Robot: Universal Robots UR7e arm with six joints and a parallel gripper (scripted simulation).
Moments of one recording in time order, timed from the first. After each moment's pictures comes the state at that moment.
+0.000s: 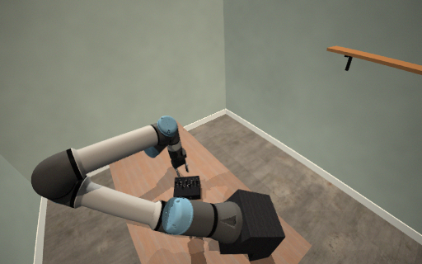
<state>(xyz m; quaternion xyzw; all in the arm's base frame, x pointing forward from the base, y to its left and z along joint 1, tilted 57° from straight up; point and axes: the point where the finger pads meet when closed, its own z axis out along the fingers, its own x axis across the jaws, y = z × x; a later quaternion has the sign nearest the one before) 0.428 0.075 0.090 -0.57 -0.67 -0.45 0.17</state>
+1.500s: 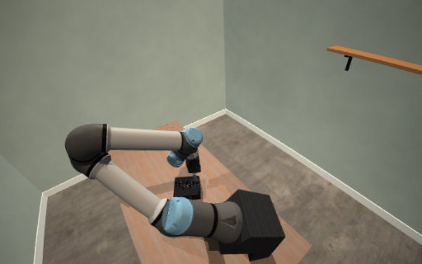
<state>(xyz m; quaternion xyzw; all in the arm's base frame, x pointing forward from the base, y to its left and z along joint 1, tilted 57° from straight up) 0.441 0.102 -0.006 -0.73 -0.49 -0.38 0.29</state>
